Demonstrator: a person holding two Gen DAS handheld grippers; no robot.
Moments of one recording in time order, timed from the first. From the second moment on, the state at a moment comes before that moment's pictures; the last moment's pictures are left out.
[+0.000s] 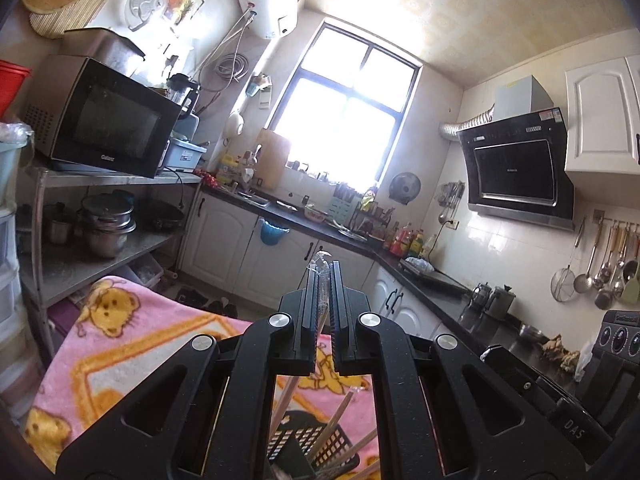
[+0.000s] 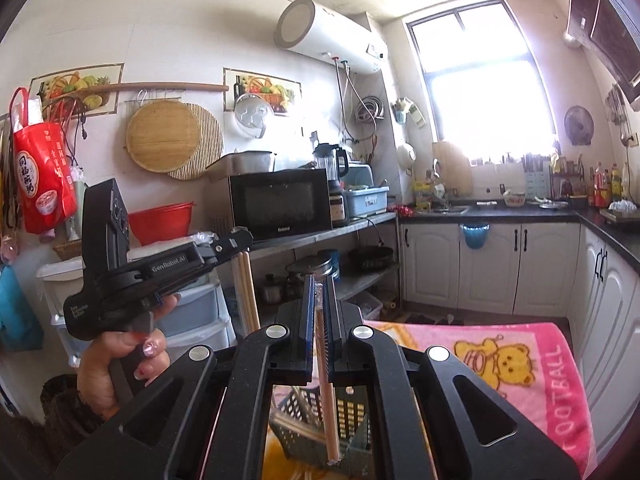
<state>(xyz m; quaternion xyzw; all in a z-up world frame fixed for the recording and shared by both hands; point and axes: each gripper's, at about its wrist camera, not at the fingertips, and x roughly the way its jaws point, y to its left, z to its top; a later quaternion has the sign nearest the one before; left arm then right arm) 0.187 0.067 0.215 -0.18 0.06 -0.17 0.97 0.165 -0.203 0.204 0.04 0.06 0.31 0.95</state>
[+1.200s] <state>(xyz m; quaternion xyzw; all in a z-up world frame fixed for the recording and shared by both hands) 0.227 0.065 0.147 -0.22 0.08 -0.18 0.95 0.227 -0.179 0.159 0.05 0.09 0.31 0.95</state>
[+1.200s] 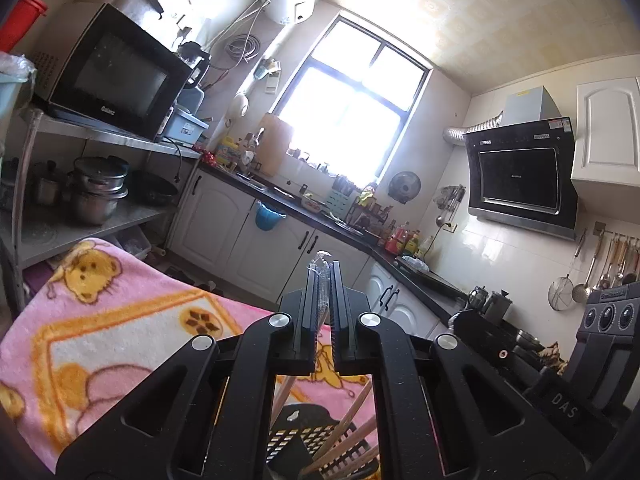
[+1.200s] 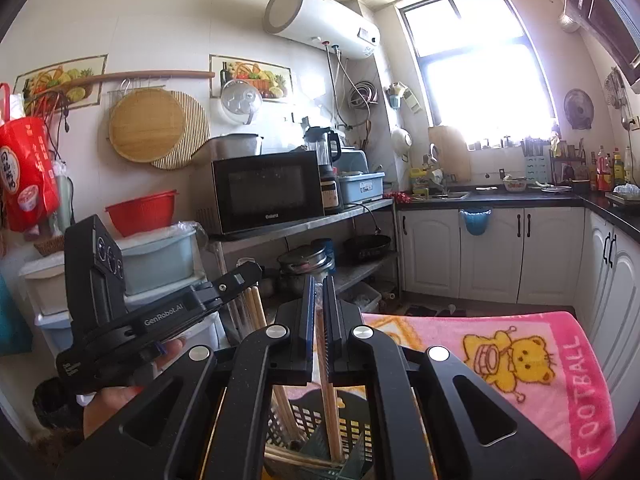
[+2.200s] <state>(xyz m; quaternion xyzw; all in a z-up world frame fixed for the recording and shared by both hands) 0.209 0.059 0.100 -0.22 0.10 -0.16 0.96 0.216 -0.190 0.105 0.06 0.12 0.29 0.95</state>
